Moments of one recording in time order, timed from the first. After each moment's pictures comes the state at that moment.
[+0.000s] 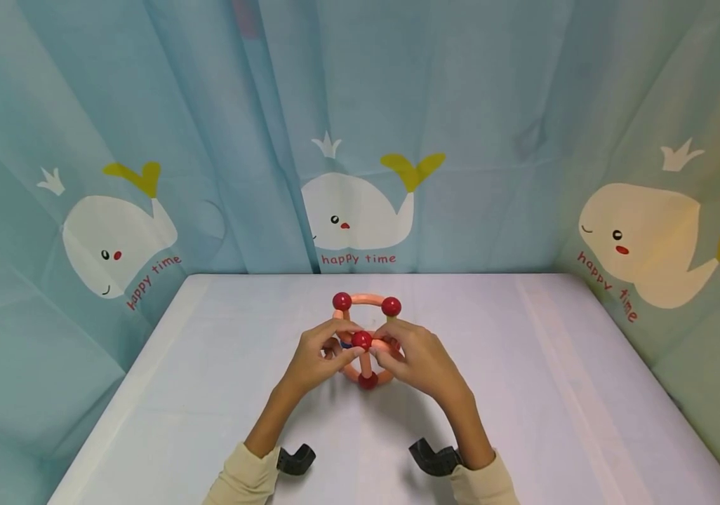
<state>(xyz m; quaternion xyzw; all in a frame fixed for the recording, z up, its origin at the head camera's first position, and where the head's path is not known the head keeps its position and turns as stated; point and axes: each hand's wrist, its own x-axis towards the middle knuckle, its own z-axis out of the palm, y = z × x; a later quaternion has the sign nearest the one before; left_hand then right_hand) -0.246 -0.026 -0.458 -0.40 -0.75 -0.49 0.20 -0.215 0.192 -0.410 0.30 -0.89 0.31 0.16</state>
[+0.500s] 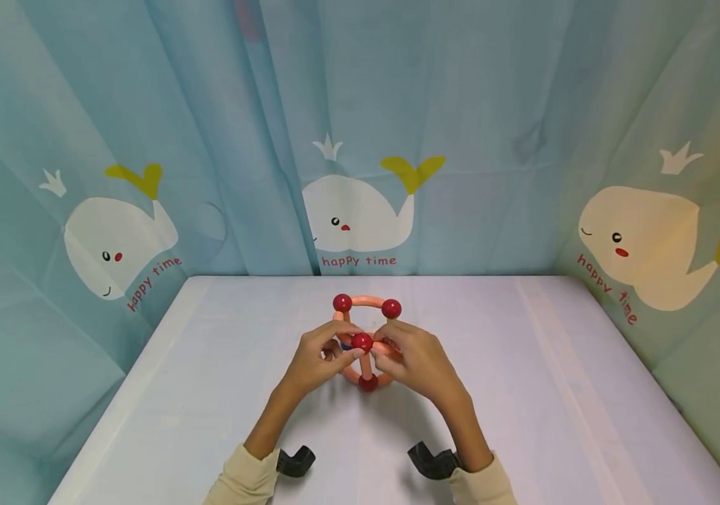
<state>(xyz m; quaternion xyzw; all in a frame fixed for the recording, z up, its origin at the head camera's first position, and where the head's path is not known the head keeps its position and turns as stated) -0.247 -0.026 -0.458 -0.41 -0.74 -0.48 0.22 -0.216 0.191 -0.414 0.31 -0.88 0.28 0.22</state>
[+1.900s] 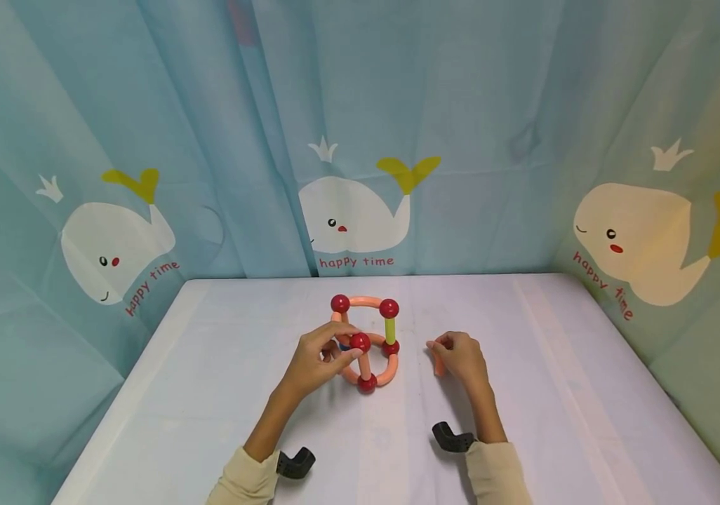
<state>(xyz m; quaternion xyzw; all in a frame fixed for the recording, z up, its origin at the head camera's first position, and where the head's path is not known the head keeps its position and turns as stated) -0.243 -0.026 -0.458 -0.39 -0.76 -0.47 0.21 -0.256 0.271 -0.488 -0.03 -0.93 0.36 0.03</state>
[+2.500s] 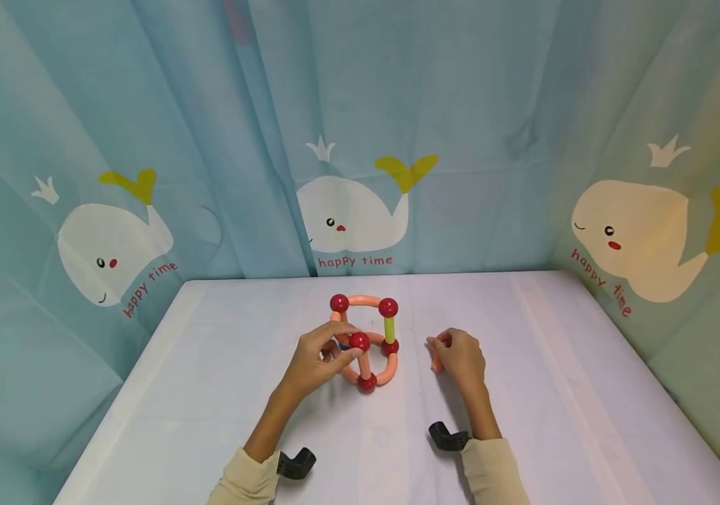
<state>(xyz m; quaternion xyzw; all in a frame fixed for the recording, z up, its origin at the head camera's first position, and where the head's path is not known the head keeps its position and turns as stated) -0.244 -0.026 -0.459 -0.39 -0.76 -0.47 0.21 -0.256 0.265 -0.496 -0.08 -0.94 0.33 0.07</state>
